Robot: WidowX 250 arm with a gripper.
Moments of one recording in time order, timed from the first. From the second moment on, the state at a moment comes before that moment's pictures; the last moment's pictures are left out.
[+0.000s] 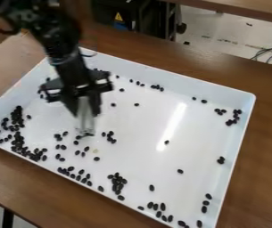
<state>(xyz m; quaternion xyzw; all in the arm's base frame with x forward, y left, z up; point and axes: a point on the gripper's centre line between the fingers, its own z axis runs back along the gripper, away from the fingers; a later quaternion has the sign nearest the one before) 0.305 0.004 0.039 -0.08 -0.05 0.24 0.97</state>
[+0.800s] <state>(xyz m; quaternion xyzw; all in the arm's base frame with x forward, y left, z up) 0.326 -0.173 0.005 -0.19 -0.04 0.16 0.97</state>
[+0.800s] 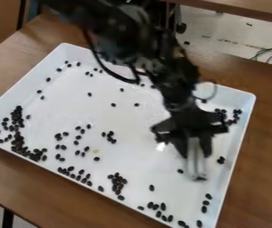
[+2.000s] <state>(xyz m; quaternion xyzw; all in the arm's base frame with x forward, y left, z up) 0.303 0.041 -0.014 -0.11 -0.03 0.21 0.97</state>
